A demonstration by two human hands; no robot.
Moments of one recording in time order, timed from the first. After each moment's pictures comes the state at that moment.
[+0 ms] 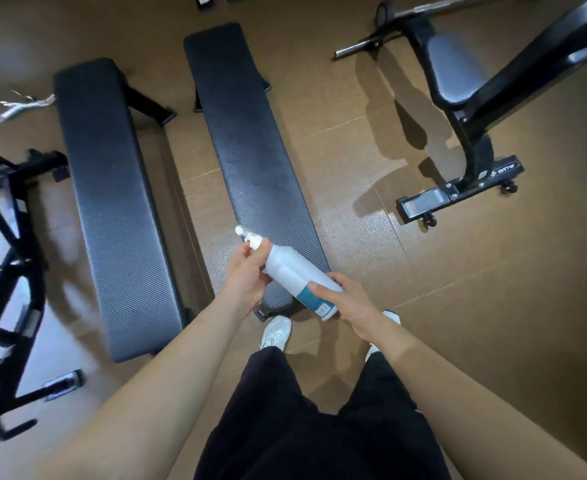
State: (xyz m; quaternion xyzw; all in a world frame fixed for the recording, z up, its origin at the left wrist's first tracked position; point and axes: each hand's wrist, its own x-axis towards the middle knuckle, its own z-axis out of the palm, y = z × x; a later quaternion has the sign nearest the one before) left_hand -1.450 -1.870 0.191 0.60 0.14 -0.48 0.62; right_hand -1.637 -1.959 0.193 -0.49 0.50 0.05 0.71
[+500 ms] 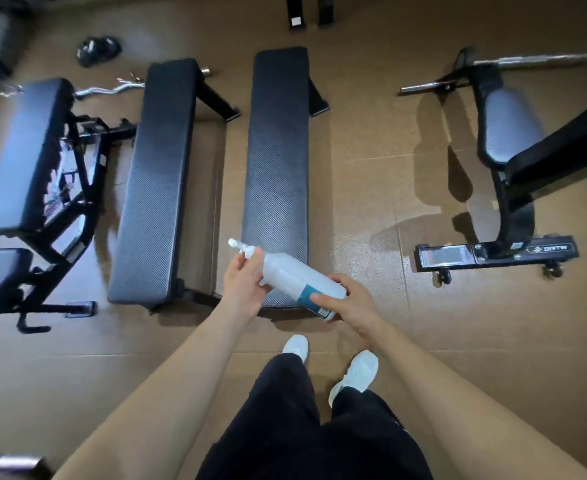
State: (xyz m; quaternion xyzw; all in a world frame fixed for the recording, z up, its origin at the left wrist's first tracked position) left_hand -1.589 -1.964 0.228 0.63 0.24 -0.30 0.67; right_hand -1.735 -2.119 0.206 -0.59 0.35 0.12 0.72
